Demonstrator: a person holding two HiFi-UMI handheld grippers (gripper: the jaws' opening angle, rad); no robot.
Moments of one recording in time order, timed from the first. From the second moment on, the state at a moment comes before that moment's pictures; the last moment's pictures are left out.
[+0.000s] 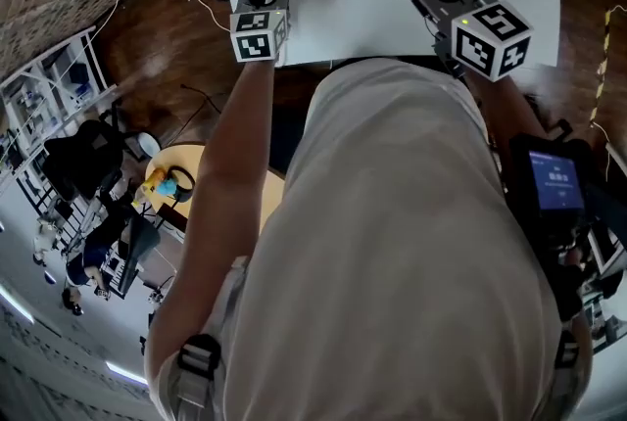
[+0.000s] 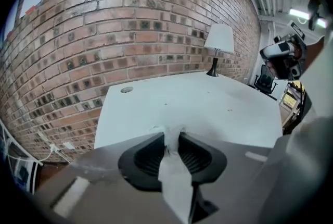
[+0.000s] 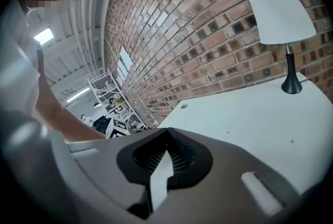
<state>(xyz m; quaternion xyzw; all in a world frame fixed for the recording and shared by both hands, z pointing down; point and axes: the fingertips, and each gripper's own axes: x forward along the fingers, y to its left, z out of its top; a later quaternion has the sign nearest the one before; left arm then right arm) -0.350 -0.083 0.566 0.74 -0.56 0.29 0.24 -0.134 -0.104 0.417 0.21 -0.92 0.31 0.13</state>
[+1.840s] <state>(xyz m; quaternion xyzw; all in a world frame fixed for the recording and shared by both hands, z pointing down) -0.274 -0.108 0.590 0.72 -0.57 0.27 0.29 -0.090 -0.122 0.423 0.26 -0.90 0.34 0.10</state>
